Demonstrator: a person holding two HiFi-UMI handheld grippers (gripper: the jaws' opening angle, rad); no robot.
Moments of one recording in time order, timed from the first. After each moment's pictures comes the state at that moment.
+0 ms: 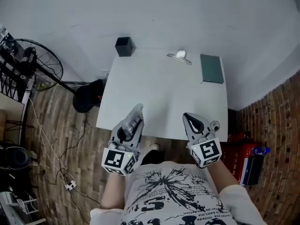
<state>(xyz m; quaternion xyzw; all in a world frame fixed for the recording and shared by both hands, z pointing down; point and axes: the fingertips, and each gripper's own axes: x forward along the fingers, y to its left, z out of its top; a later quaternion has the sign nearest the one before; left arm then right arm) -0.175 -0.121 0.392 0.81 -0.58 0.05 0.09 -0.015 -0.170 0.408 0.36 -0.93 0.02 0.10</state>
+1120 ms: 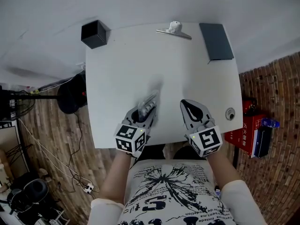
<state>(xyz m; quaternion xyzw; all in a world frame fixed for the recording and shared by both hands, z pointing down) -0.176 -0.277 0.601 0.85 -0.40 0.15 0.31 -0.072 -0.287 0.535 0.45 -0.87 0.12 0.16</state>
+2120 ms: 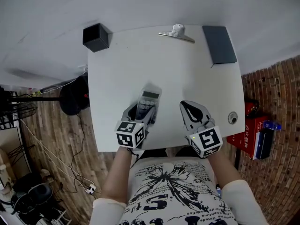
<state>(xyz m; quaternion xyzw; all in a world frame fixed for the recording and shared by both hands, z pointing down) -0.207 -0.309 0.637 0.82 -0.44 0.19 0.33 -0.084 -0.308 0.540 0.44 -0.87 0.14 0.17</state>
